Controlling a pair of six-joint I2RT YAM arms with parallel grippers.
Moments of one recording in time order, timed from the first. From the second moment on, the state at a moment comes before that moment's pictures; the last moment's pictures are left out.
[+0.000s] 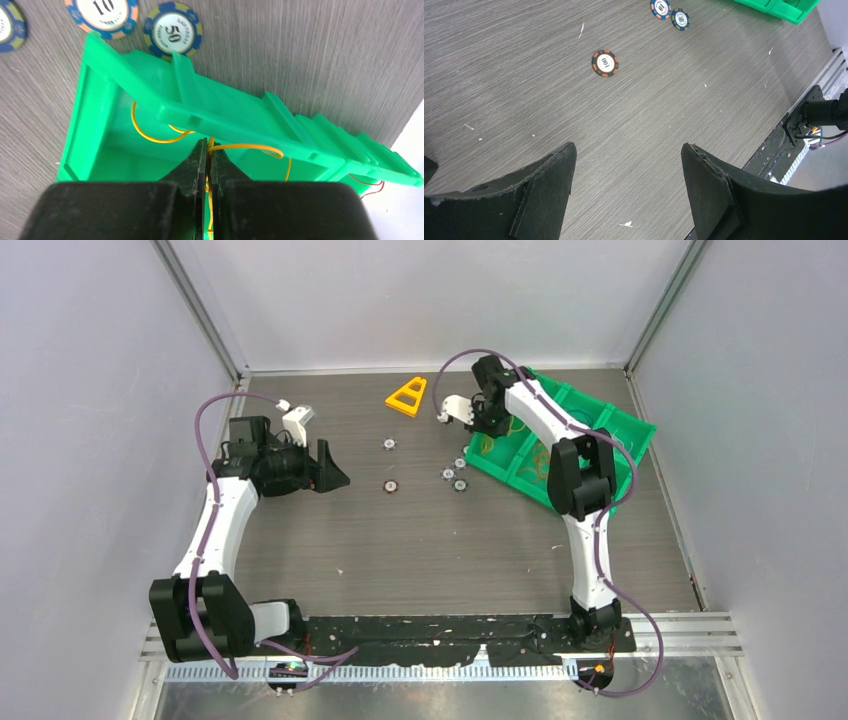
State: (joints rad) left arm 0.08 1.25 1.00 -0.61 0.81 0.16; right arm 0.36 2.24 2.01 -1.00 -0.05 -1.12
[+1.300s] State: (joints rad) left arm 0.08 1.27 1.01 -0.61 0.80 0.13; right arm 0.35 2.15 1.94 -0.96 -0.26 -1.16
